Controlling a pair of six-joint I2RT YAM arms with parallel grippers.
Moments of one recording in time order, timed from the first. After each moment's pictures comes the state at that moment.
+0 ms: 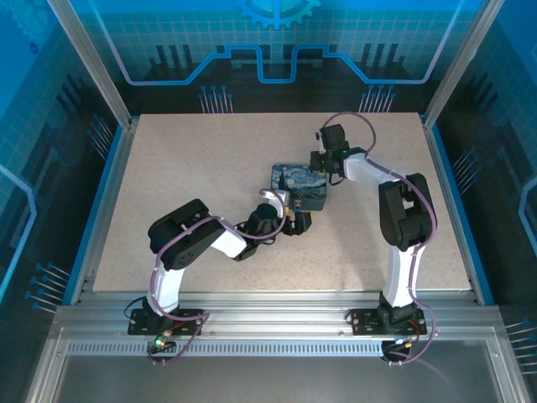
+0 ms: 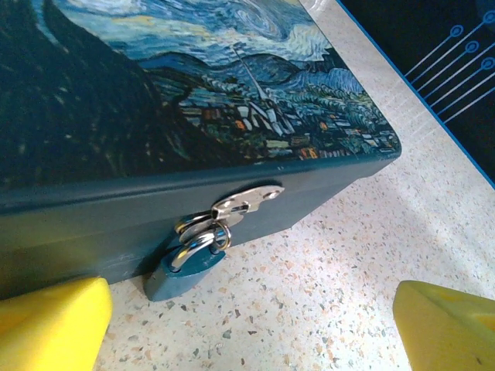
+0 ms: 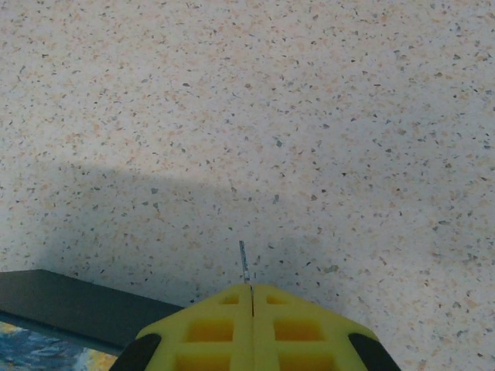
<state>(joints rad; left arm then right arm) -0.79 2.01 0.76 0.90 -0.02 -0.60 0.31 1.99 1.43 -0.32 0.03 0.23</state>
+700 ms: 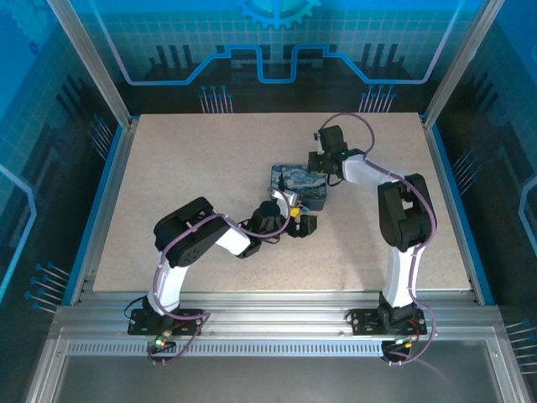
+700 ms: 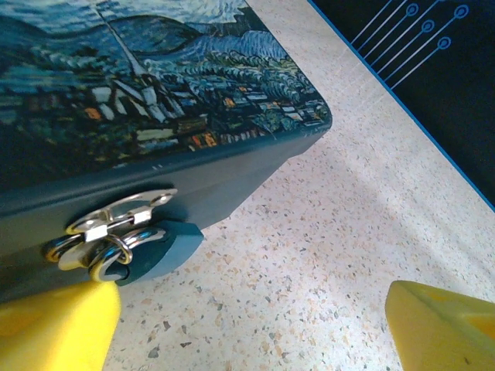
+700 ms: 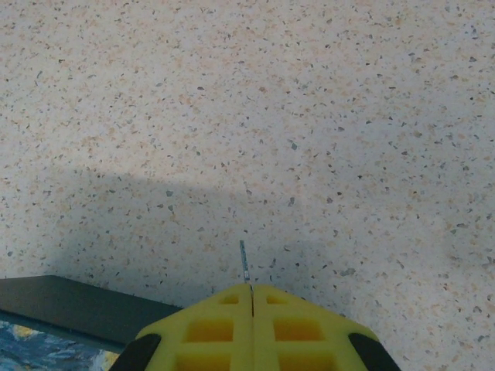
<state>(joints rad) -0.78 2.06 0.81 0.91 0.13 -0.56 0.32 1.99 1.42 -0.30 0.02 0.25</state>
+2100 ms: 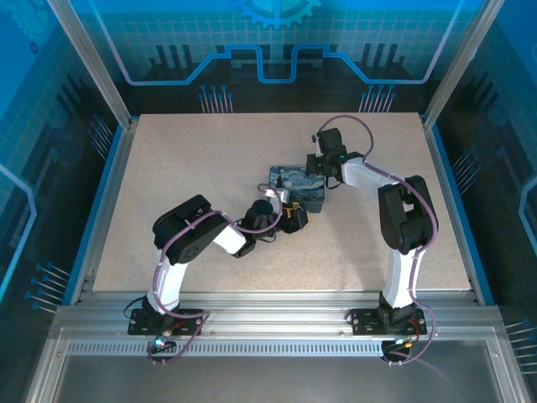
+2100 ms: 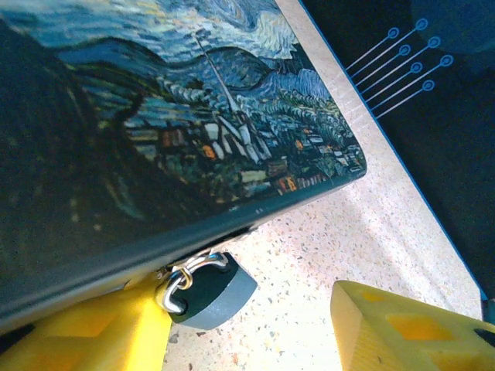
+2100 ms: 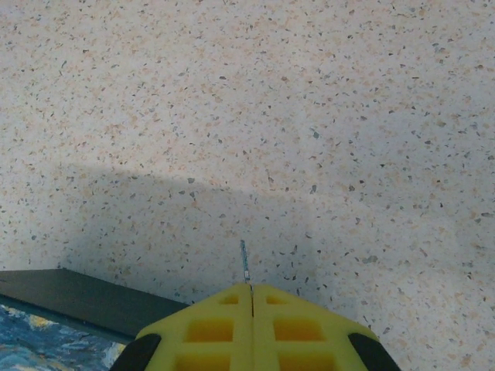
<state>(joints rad) -0.73 2.07 0.77 1.00 0.19 -0.73 0.34 1.96 1.37 -0.27 0.01 0.25</state>
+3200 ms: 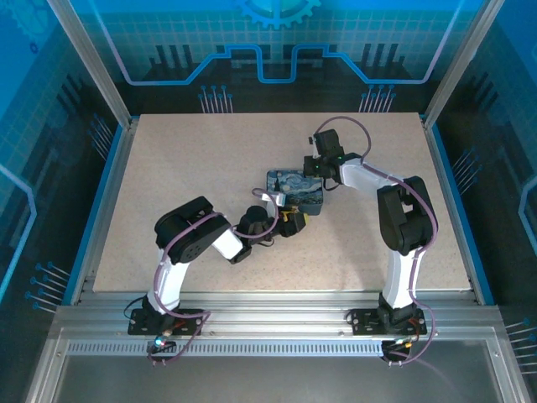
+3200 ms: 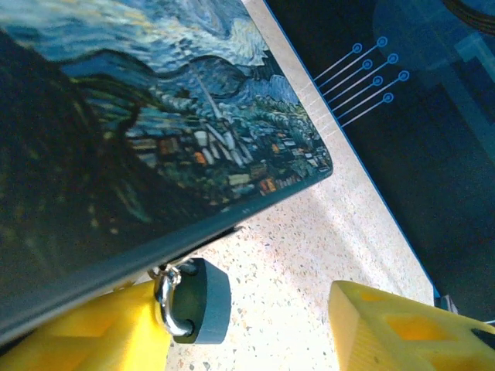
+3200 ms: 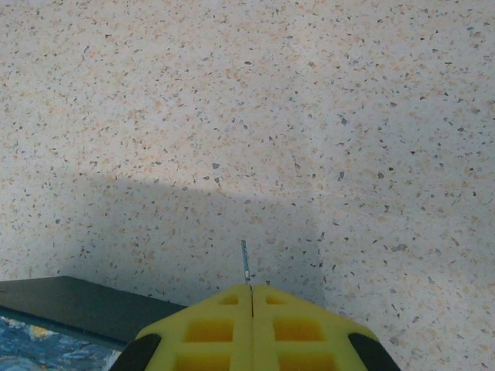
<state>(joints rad) -0.74 2.09 0.70 1.17 0.22 -0.81 0.35 1.95 1.37 -0.28 0.00 0.27</state>
